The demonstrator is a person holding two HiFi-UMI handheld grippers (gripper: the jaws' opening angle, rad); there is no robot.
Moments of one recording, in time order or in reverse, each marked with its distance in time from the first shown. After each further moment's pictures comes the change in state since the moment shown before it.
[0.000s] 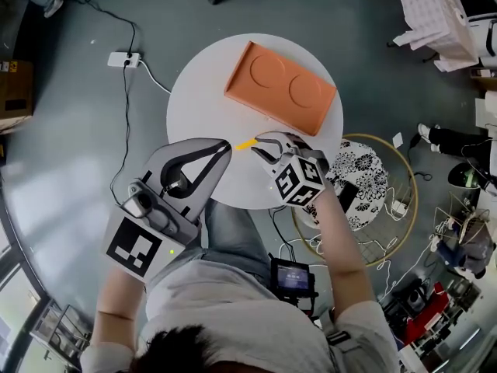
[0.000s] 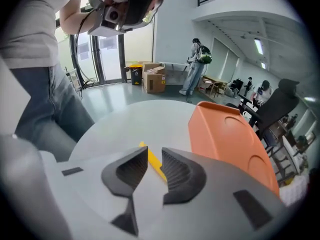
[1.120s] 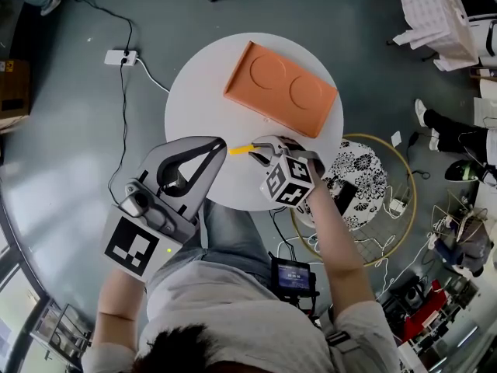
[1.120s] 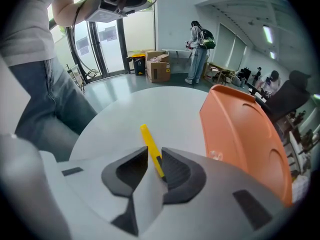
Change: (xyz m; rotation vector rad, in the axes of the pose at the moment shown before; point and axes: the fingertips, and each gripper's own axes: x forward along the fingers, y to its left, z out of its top) left arm -0.001 0.014 -0.005 -0.035 -0.005 0.029; right arm 0.021 0.018 -0.014 0.013 0.122 0.085
